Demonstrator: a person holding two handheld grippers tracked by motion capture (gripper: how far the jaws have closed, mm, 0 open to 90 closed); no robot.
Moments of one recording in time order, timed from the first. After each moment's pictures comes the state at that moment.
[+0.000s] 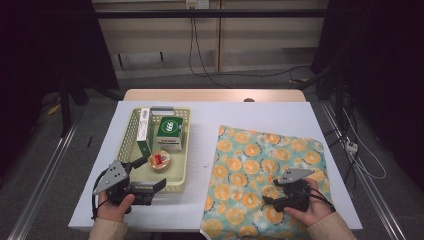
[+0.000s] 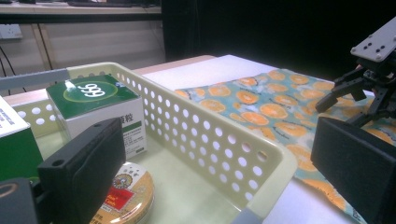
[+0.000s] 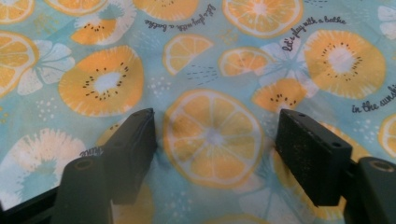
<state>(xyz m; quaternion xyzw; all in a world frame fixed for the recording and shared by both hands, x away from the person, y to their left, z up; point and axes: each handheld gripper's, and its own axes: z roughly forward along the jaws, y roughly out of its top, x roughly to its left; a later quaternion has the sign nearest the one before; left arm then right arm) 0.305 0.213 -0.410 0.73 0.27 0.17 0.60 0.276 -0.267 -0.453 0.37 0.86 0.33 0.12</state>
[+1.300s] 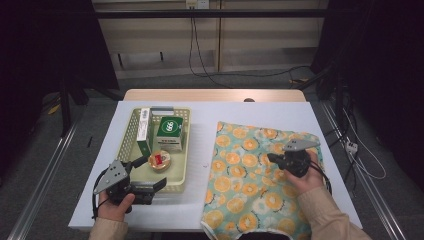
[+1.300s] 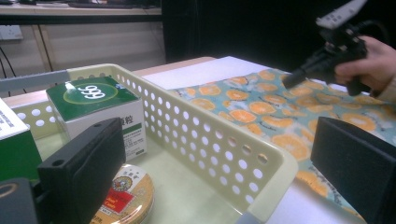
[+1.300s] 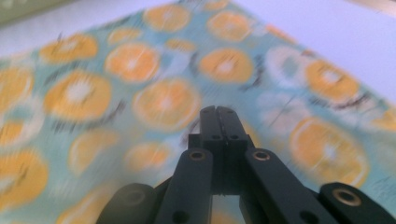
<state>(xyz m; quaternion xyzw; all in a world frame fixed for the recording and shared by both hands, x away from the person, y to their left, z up) 0.306 0.213 -0.409 0.73 0.28 0.17 0.60 0.353 -0.286 -0.430 0.41 0.80 0.39 0.19</state>
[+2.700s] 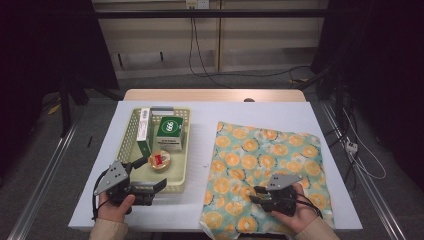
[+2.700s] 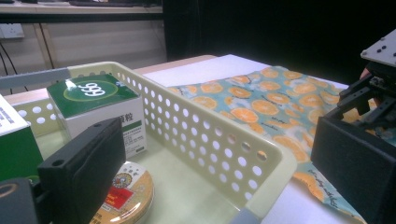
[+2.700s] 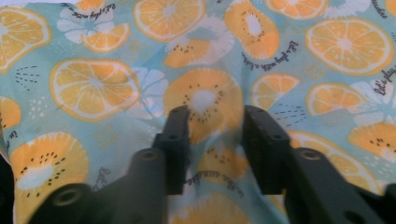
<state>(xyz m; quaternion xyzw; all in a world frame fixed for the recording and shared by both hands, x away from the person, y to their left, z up) 0.303 0.212 -0.410 0.73 0.28 0.18 0.60 0.270 -0.232 -0.457 0.32 0.86 0.38 0.12</state>
